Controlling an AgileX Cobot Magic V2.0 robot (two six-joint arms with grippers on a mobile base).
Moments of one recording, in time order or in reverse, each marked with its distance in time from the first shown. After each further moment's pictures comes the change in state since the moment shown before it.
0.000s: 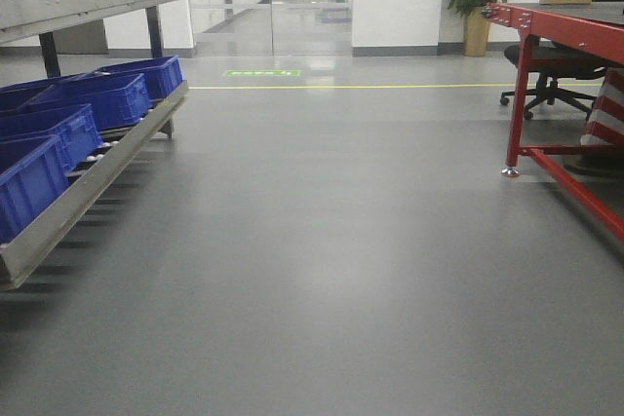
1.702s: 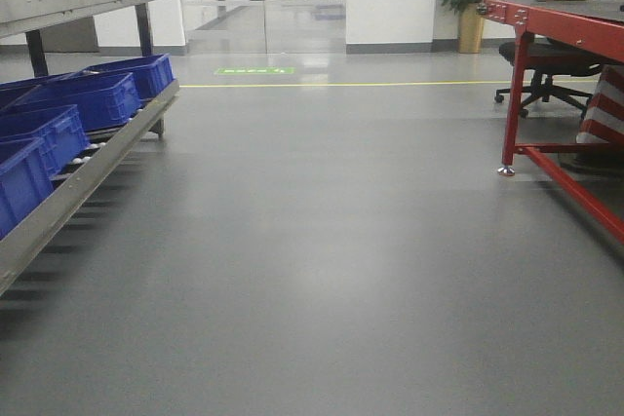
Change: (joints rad) left arm 0.000 0.000 0.000 0.000 0.000 0.000; right arm 0.000 0.000 0.000 0.000 0.000 0.000
